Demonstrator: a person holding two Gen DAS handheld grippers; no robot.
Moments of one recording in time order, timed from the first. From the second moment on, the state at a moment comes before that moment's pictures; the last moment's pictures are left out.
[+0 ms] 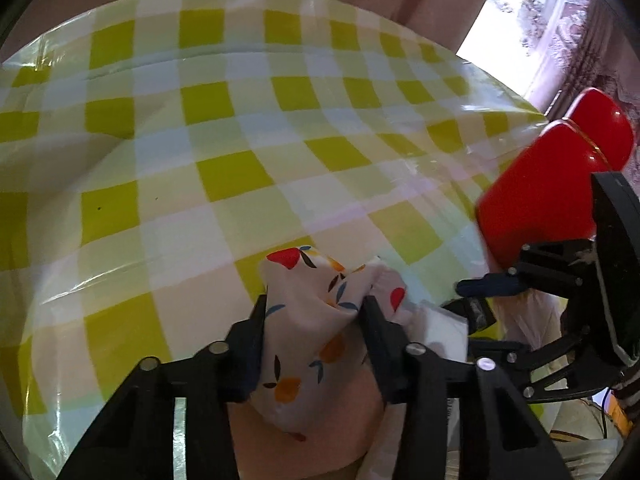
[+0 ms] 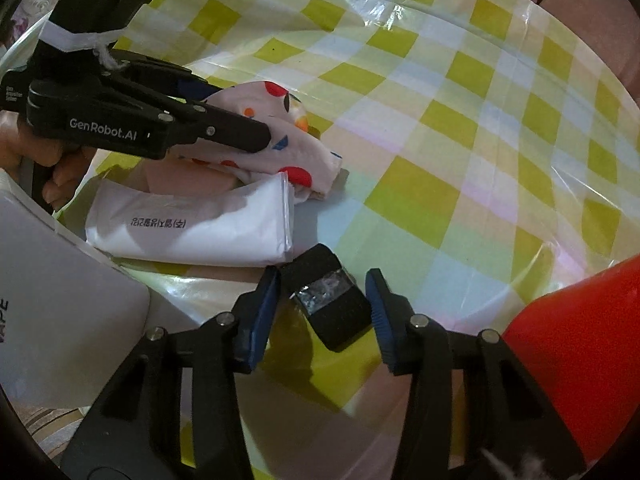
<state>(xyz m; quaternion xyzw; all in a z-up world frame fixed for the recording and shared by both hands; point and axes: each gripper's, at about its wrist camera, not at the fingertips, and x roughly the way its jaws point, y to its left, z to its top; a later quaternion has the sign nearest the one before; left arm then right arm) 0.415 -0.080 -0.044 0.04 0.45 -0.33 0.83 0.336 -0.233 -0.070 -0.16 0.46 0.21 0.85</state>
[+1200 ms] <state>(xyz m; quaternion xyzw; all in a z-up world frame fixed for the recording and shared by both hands) 0.312 -0.011 0.054 -0.13 0.32 -0.23 0.91 0.221 -0.291 -0.007 -0.07 0.42 0.14 0.89</state>
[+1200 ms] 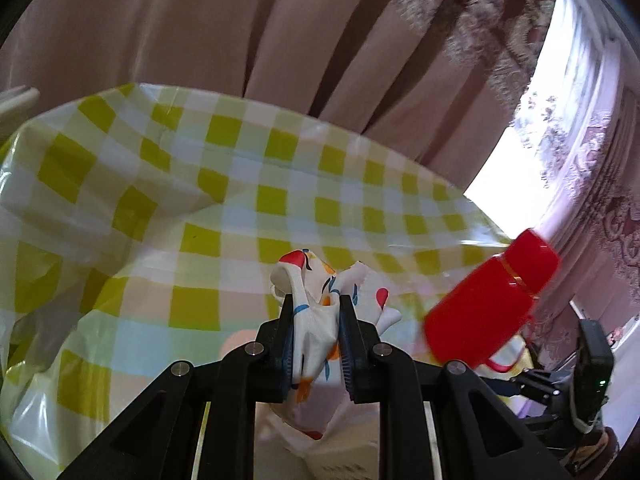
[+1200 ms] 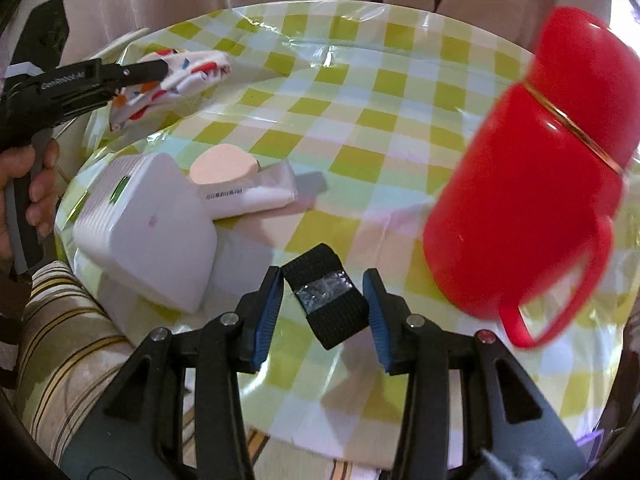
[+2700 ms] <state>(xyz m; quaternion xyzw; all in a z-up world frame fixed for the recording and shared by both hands) 0.044 -0.276 0.053 0.00 0.38 -0.45 0.80 -0.025 -0.536 0.015 0.06 0.41 -0.08 0.91</state>
